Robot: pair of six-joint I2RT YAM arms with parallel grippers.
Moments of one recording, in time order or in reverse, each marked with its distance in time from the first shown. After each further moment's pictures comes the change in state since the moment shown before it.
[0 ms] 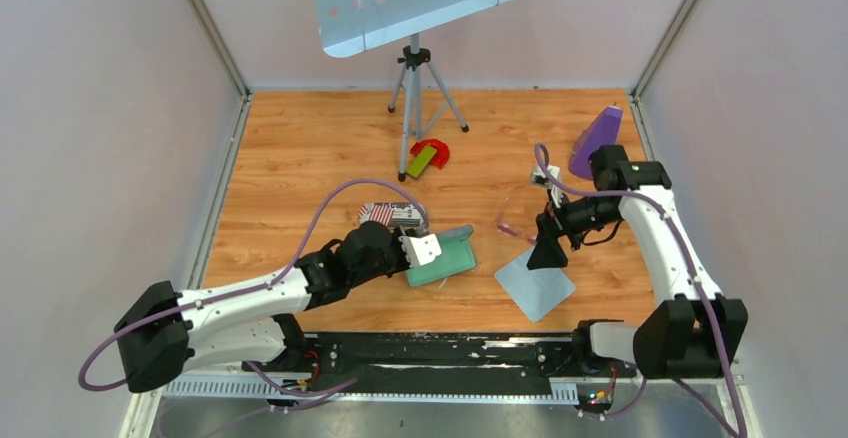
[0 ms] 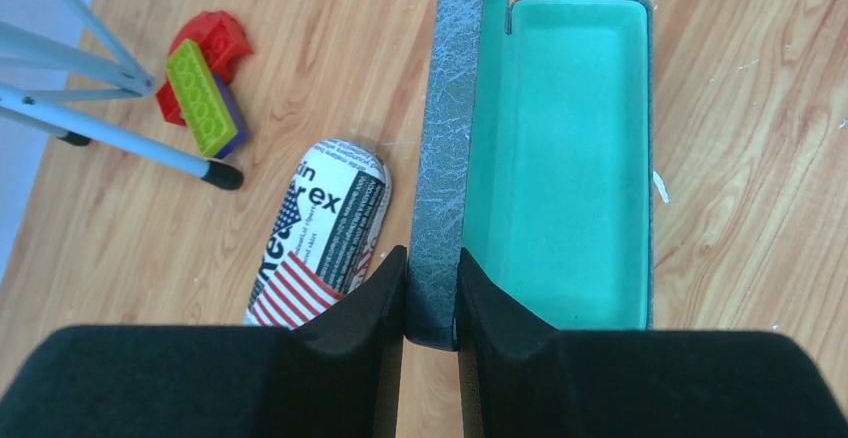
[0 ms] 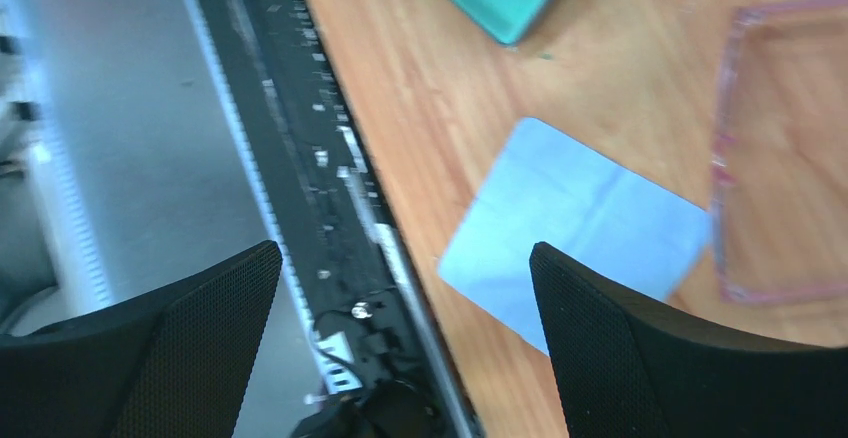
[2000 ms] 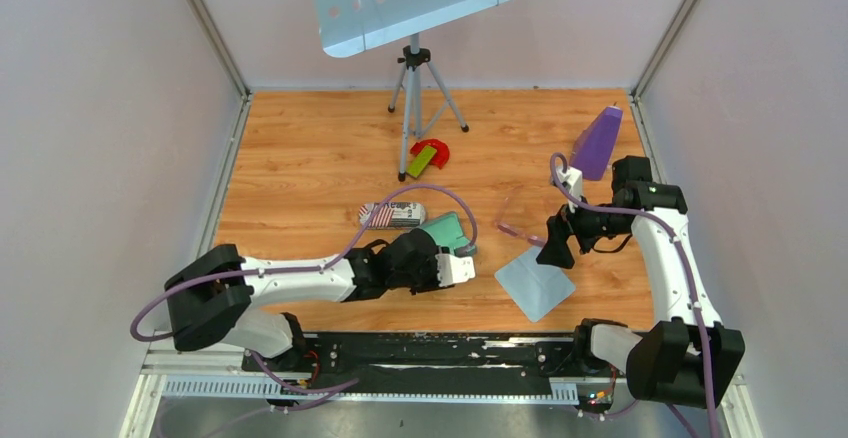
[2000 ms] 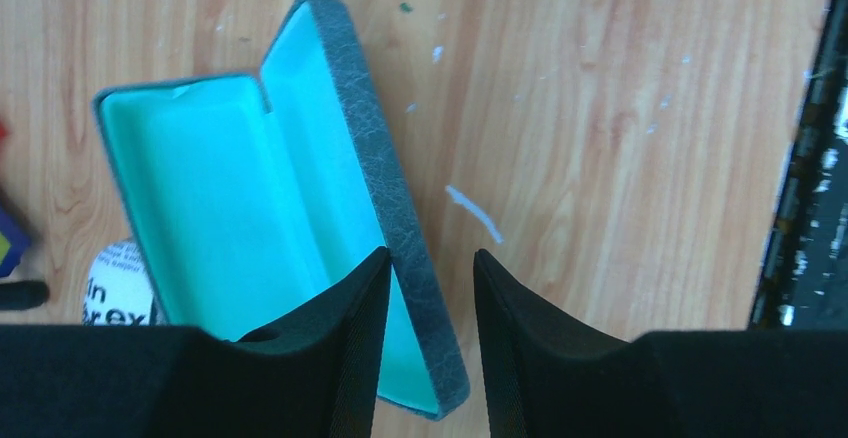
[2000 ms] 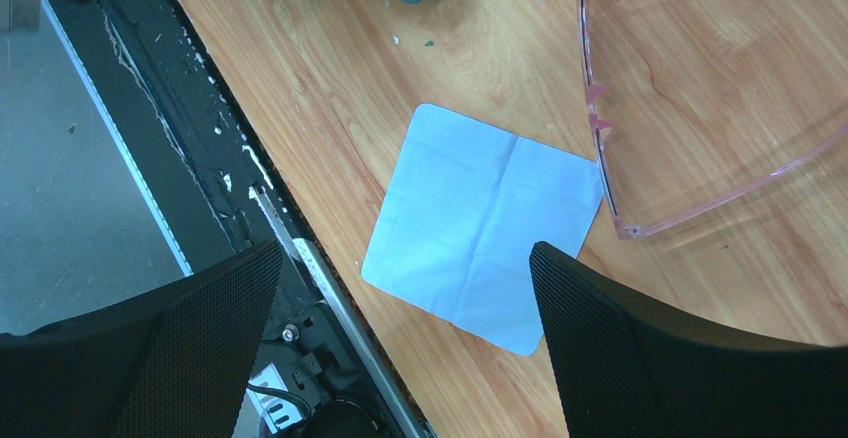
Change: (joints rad) left arm -0.100 0.341 0.133 -0.020 0.133 -0.047; right arm -0.163 -0.143 -0.156 0.226 0.072 0.044
